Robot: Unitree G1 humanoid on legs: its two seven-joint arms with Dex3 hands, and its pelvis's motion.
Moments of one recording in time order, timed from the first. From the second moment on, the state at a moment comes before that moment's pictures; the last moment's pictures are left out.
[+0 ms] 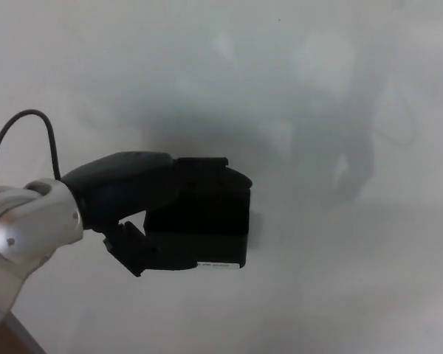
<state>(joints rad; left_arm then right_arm) -0.42 0.81 -0.38 -0.41 0.15 0.24 -0.60 0.06 -0.14 0.15 1.20 -0.35 -0.87 -0.45</state>
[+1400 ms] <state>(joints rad) -0.56 0.70 -0.50 -0.30 0.30 0.37 -0.76 0.02 -0.14 0.16 1.22 -0.36 -0.88 -0.48</state>
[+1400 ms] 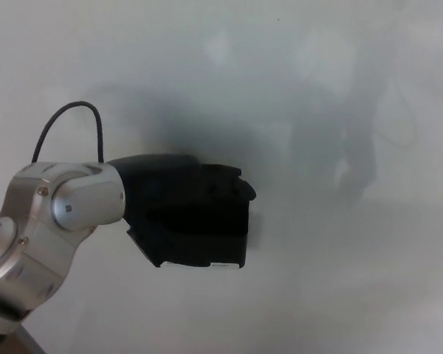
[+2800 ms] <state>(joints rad) -0.51 0.68 -0.51 -0.18 0.39 0.35 -0.78 0.00 -0.16 0.18 1.22 -0.38 -0.88 -0.50</state>
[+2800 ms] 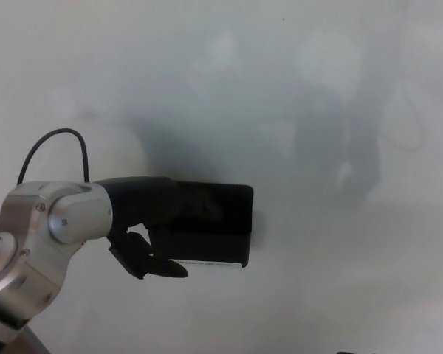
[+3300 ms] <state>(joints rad) -0.51 0.63 -0.51 -0.15 0.44 0.29 -0.76 -0.01 -0.16 0.19 1.22 -0.39 -0.88 -0.51</state>
